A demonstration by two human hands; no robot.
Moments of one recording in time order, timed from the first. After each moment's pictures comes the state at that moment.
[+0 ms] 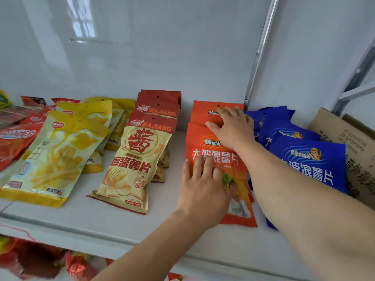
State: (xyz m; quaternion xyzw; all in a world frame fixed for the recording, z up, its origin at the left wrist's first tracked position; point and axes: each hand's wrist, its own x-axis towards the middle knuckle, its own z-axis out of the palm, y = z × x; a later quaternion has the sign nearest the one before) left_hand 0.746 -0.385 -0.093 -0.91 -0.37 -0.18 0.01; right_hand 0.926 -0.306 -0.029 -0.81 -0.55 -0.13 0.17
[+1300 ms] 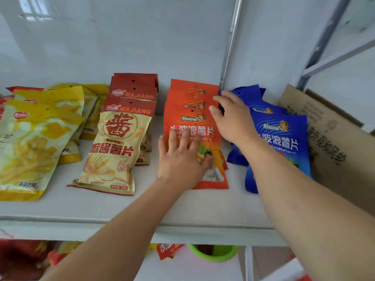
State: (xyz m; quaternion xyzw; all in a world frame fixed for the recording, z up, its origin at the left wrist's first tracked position) left_hand 0.747 -0.357 -0.094 -0.91 -0.39 -0.16 0.00; right_hand 0.913 -0.379 -0.027 -0.79 -0.53 -0.13 0.29
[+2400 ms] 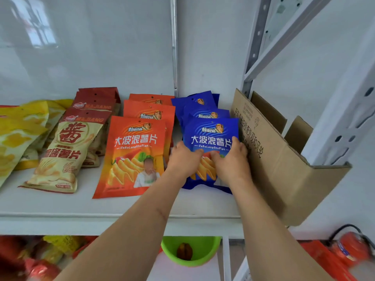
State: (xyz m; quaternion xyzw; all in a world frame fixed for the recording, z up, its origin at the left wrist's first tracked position) left_hand 0.881 -0.441 -0.084 -0.71 -0.46 -0.25 -0.48; right_hand 0.977 -0.536 -0.084 -0.85 -0.31 0.06 0.42
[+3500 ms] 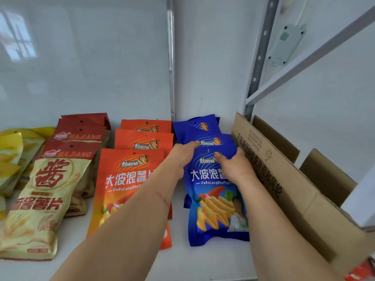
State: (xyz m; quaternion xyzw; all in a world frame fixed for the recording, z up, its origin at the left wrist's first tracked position) left_hand 0.927 -0.350 -0.030 -0.57 -0.40 -0.22 -0.68; right_hand 1.034 -0.464 -0.050 -0.85 -0.21 0.15 0.47
